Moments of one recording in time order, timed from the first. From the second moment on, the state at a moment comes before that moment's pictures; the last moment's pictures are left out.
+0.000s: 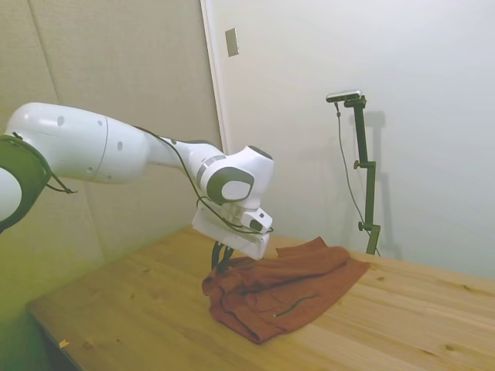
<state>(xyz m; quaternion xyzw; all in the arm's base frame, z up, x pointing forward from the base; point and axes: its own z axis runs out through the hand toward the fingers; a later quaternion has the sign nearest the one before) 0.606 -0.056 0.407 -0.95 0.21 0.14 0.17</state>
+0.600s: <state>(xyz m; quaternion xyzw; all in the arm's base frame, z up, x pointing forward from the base) 0.560 0.010 0.378 -0.96 0.15 0.17 0.15</state>
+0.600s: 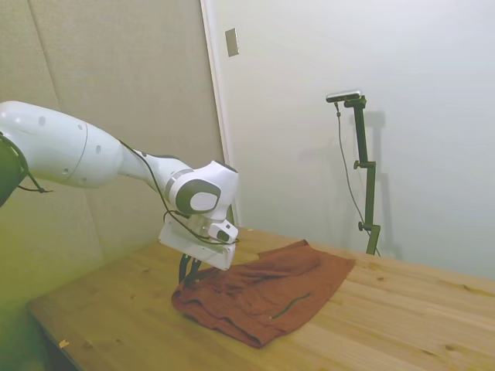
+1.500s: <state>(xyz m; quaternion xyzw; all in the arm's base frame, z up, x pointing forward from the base) 0.629 -0.119 0.437 -0.94 0.30 0.05 0.15</state>
